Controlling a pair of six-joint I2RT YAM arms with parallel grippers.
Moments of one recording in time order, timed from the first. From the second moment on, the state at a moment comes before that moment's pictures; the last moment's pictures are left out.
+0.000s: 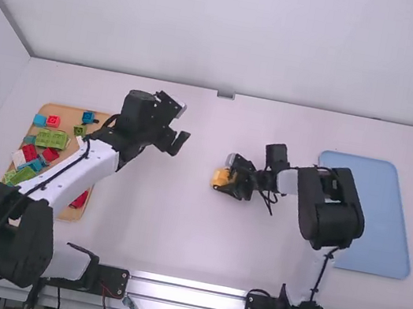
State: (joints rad) left arm -0.20 1.43 0.94 -0.15 0.18 0.22; right arm 0.21 2.03 0.93 -0.05 -0.91 -0.96
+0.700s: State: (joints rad) left arm -0.20 1.43 0.94 -0.05 0.02 0.18; right arm -0.54 1.72 0.93 -0.14 -0.51 -0.71
